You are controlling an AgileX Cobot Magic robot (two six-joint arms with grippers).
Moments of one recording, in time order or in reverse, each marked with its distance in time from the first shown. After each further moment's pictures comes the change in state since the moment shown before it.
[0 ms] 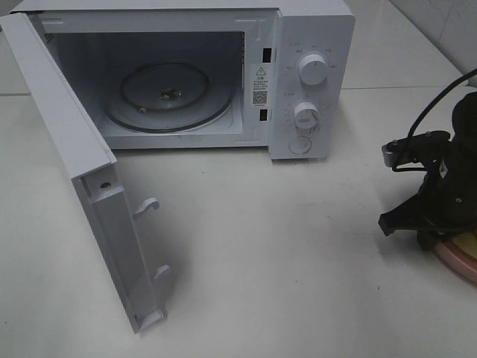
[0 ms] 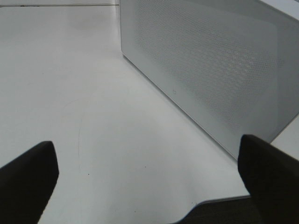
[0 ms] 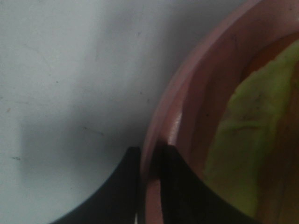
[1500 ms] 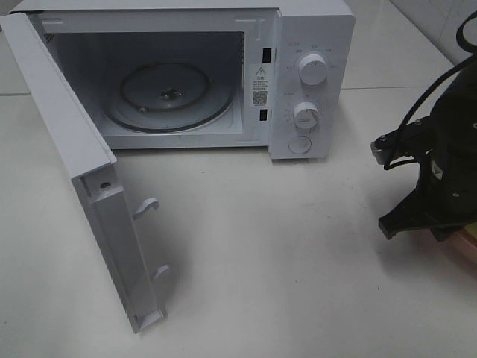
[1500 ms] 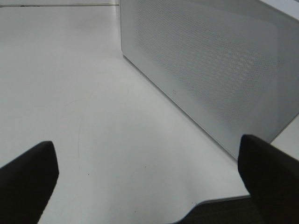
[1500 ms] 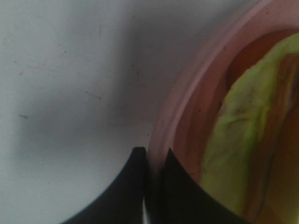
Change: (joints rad) left arm 0.000 0.000 0.000 0.000 0.000 0.000; right arm 0.186 -0.103 0.001 -0.249 0.200 0.258
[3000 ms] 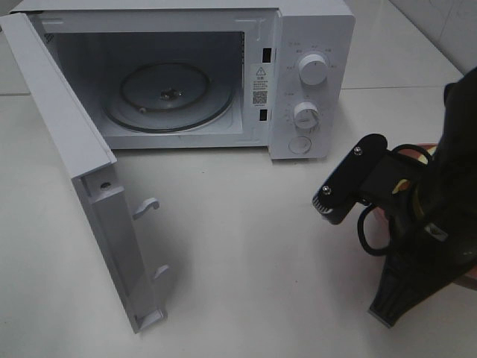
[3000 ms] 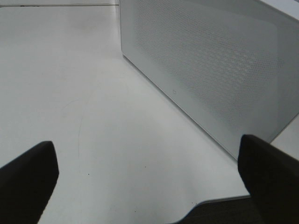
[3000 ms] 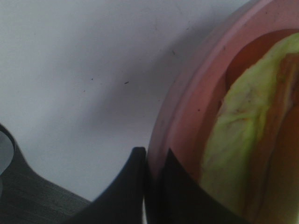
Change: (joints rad) left arm 0.000 0.000 0.000 0.000 0.000 0.000; right arm 0.525 -0.299 0.112 0.024 0.224 -0.085
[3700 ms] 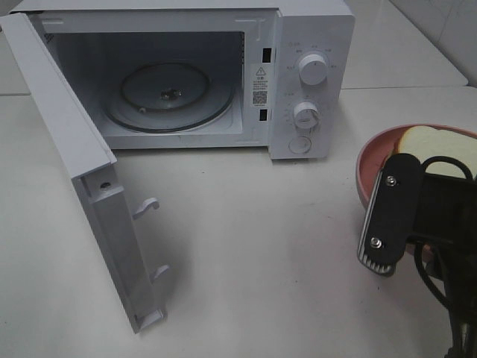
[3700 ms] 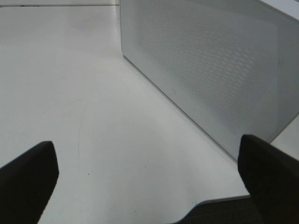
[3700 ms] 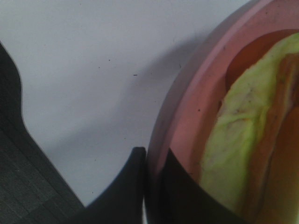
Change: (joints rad) left arm 0.000 0.000 0.000 0.000 0.000 0.000; right arm 0.066 -0.243 0.112 -0.022 -0.023 -0.318
